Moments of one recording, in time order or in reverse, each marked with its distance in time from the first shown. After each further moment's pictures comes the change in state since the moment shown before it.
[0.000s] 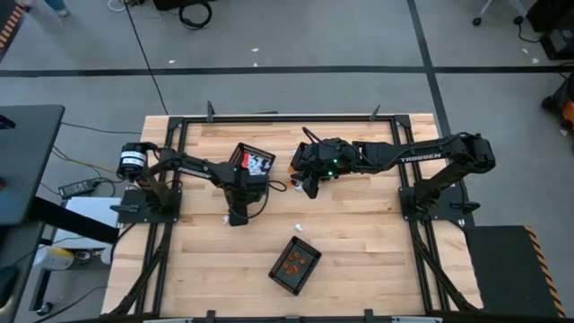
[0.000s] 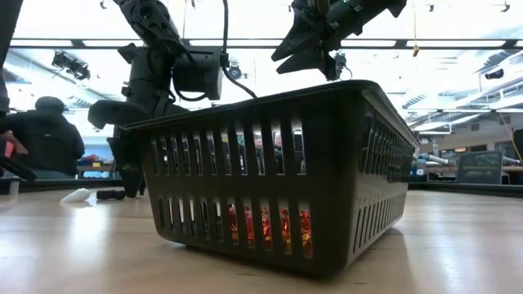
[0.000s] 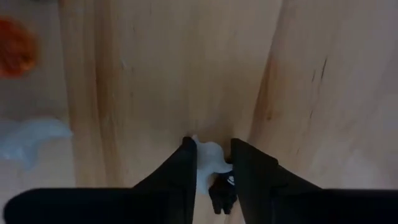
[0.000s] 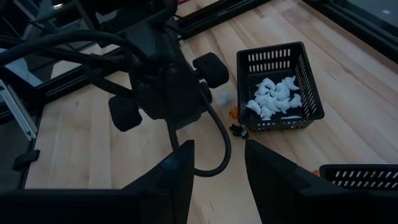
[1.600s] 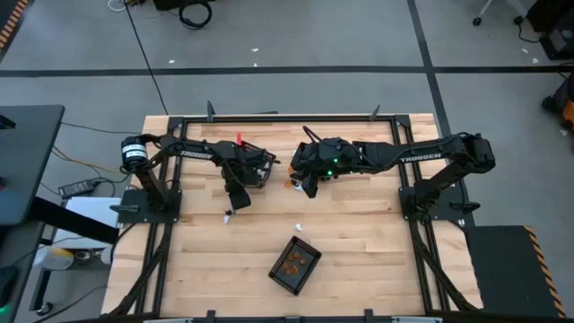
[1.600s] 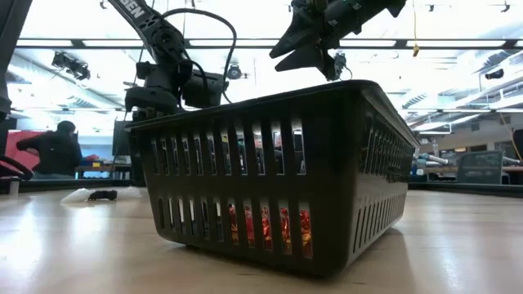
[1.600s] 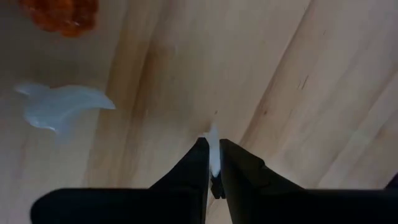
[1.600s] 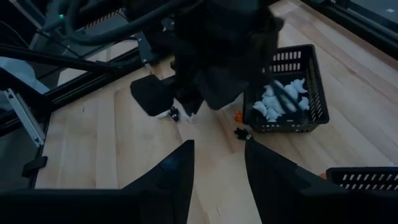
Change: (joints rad) left arm 0.251 0.005 0.038 -0.086 0.289 0.033; right arm 0.000 0.000 0.000 0.019 -0.007 0.025
